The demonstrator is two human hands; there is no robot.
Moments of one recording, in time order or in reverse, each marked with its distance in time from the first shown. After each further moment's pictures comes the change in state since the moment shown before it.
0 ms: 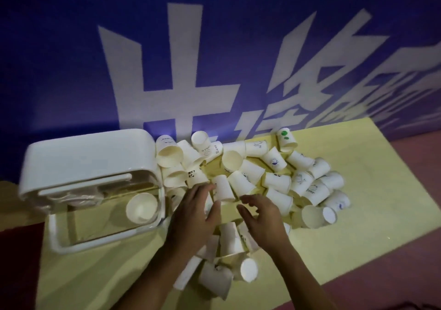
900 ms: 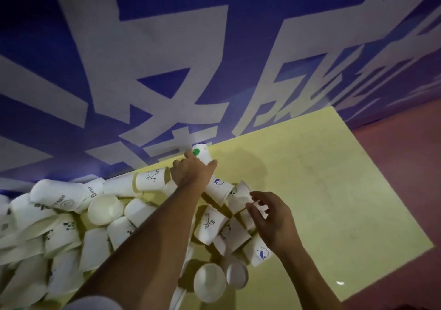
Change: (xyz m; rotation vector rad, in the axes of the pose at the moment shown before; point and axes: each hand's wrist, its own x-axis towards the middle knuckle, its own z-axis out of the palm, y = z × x) left_hand 0.303 0.145 0.340 0.529 -0.187 -0.579; right_hand 0.148 0.289 -0.199 0.166 0.074 0.147
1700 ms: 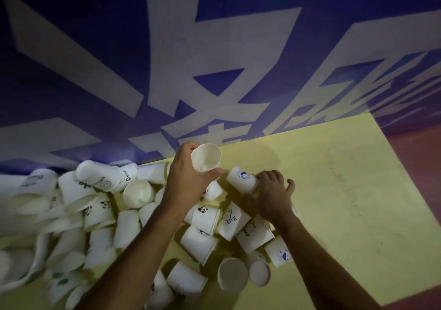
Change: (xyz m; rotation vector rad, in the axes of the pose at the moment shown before) left_hand -0.058 -0.086 -0.085 -0.633 0.104 0.203; right_hand 0.060 -0.041 0.052 -0.533 -0.314 -0.013
